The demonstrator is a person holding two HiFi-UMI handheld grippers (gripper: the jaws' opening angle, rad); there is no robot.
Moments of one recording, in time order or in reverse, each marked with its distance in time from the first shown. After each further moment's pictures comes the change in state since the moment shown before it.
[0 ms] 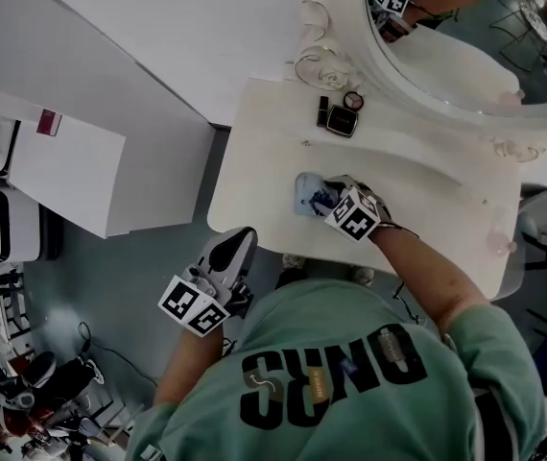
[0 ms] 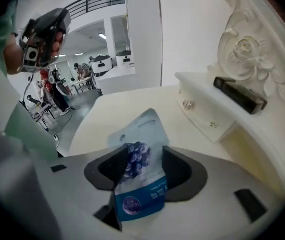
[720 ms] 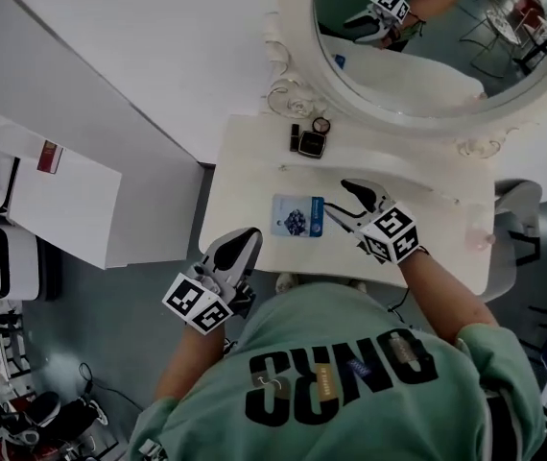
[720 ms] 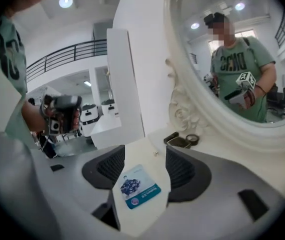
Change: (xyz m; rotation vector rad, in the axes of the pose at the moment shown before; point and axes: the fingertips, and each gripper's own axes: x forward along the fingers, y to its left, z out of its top) left arm 0.035 -0.049 0.026 0.093 -0.029 -0.162; right arm -0.185 -0.035 0.052 0.264 -0.506 -0.149
